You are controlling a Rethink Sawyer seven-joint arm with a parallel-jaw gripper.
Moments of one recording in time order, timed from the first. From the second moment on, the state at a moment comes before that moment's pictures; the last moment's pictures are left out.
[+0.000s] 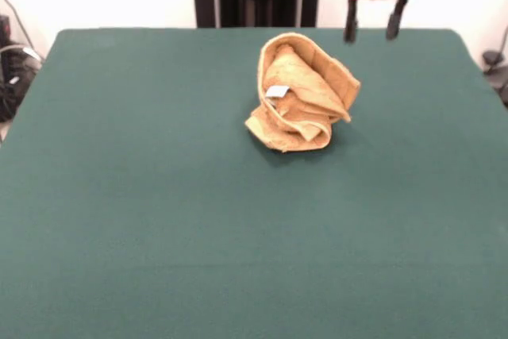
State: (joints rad) arm -0.01 -0.71 0.00 1.77 0.00 0.58 1.57
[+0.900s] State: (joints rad) arm -0.07 -0.35 -0.02 1.29 0.00 0.60 1.57
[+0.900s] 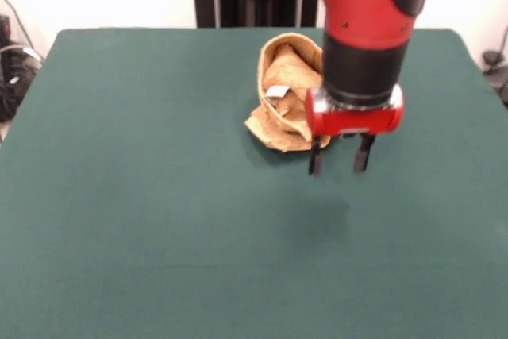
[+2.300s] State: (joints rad) arm 0.00 -0.56 -0.08 1.24 0.04 0.94 1.57
